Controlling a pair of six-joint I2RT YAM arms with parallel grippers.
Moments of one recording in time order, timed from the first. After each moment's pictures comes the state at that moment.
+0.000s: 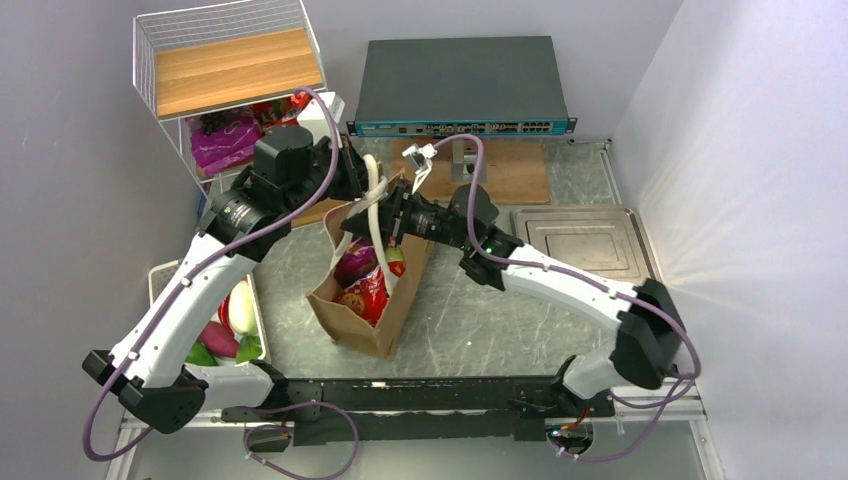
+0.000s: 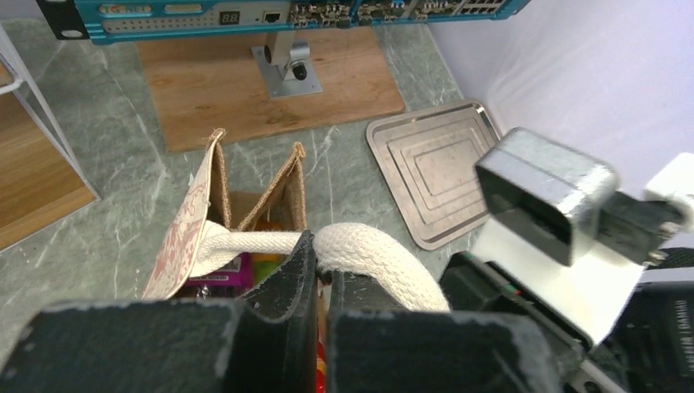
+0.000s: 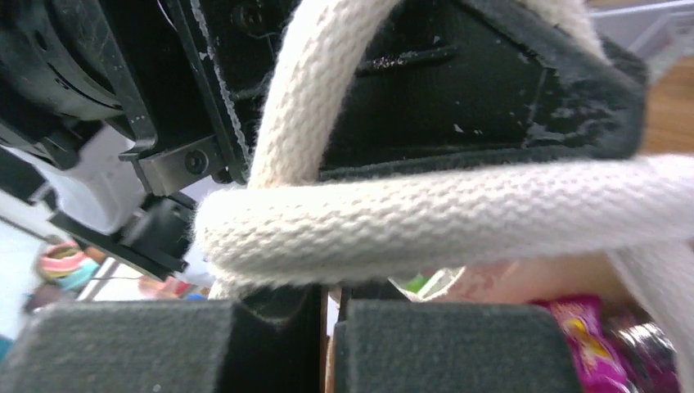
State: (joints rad) left arm -0.60 1.24 1.59 -0.62 -0.01 -0.47; right arm 0.90 1.50 1.12 0.66 -0.47 0.88
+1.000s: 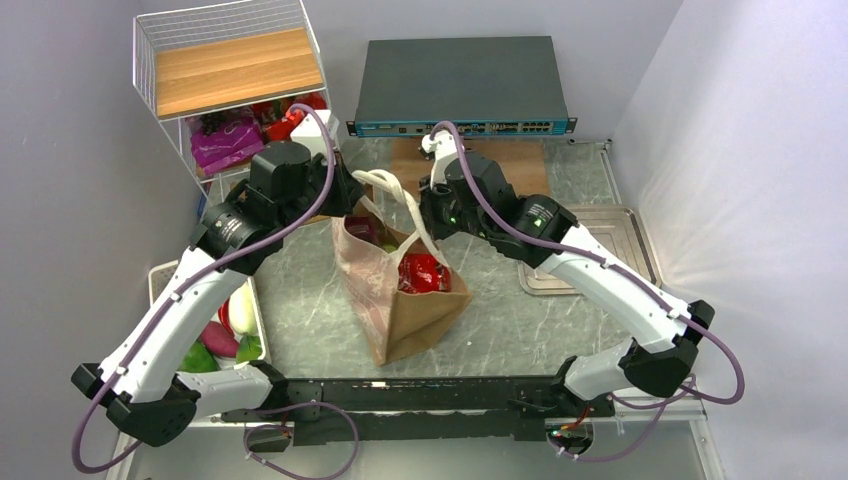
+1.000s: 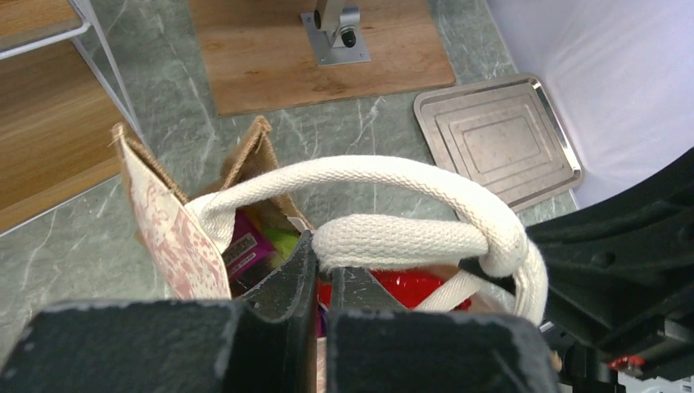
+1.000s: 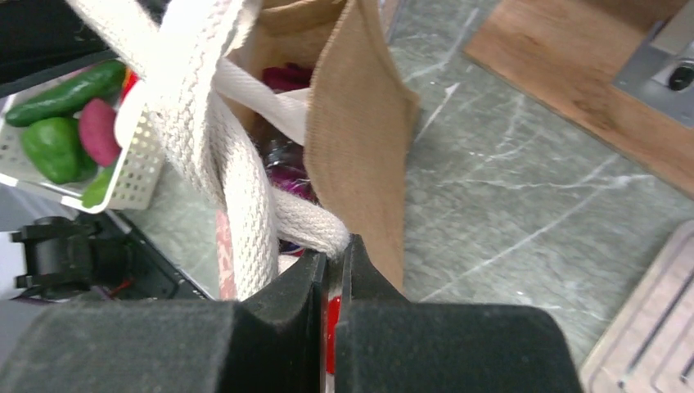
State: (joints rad) left arm -0.61 1.17 1.53 -0.71 -0.11 -0.43; right arm 0.91 1.39 1.61 -0.72 0.13 0.30
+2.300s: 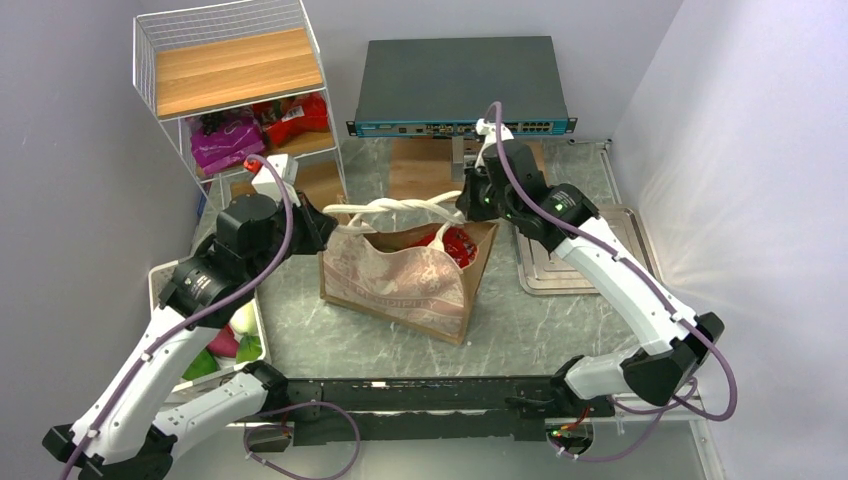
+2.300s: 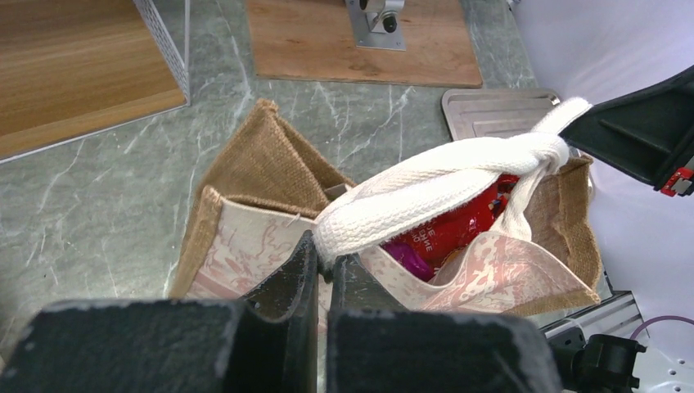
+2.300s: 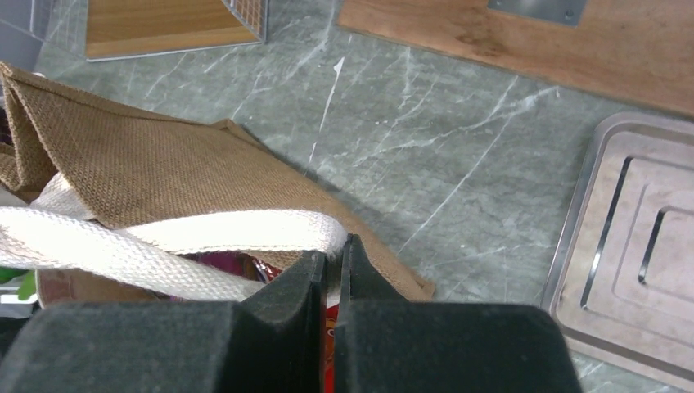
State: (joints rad) left arm -0.57 0.87 1.24 -0.70 -0.17 -0.51; right arm 0.68 1.37 1.55 -0.79 0.18 0.37
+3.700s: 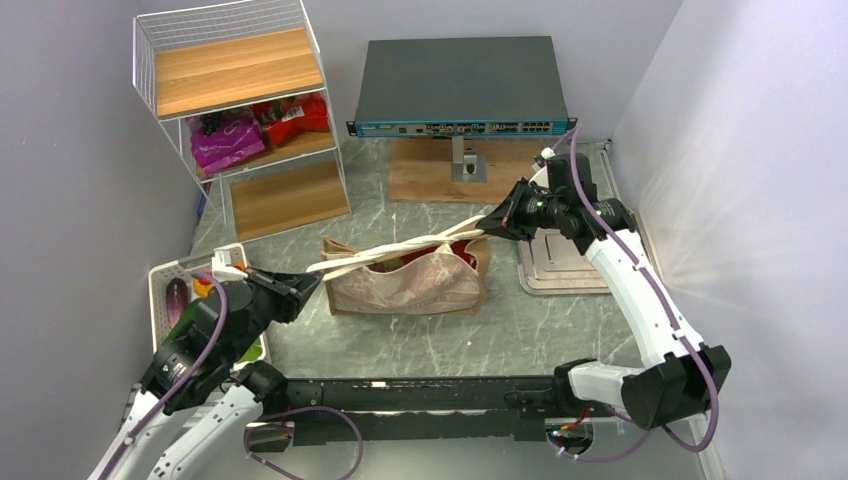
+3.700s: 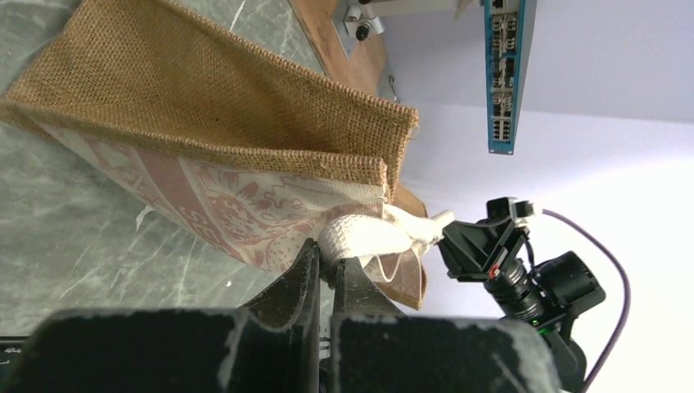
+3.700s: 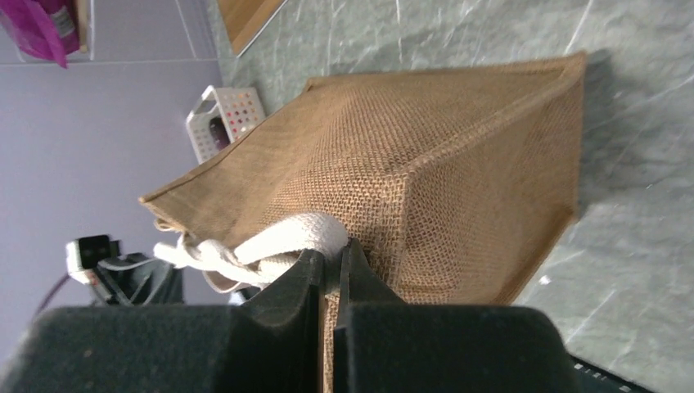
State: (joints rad) left arm -0.58 0.35 0.79 -0.81 -0.25 -1.48; right arm 0.25 1.22 1.25 -0.77 -0.43 0.78
